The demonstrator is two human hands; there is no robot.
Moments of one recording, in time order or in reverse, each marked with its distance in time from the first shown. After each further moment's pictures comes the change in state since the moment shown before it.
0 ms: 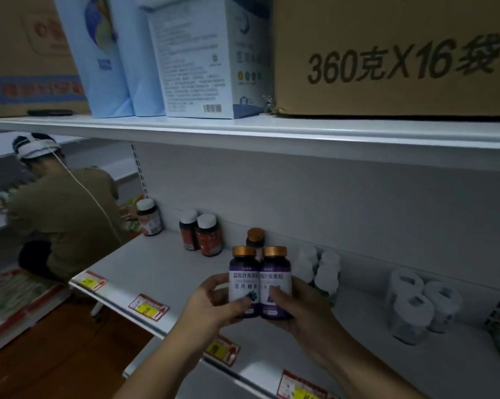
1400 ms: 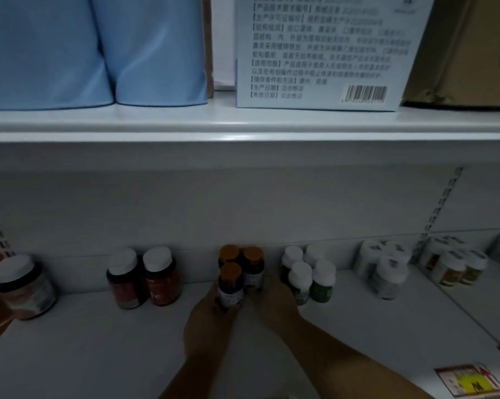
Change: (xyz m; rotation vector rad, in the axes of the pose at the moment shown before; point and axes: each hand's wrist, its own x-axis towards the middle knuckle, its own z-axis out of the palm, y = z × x) left_hand 0.180 -0.081 -0.058 0.557 -0.194 0.273; right_hand 0.153 0.073 0.028 -1.046 0.818 0.201
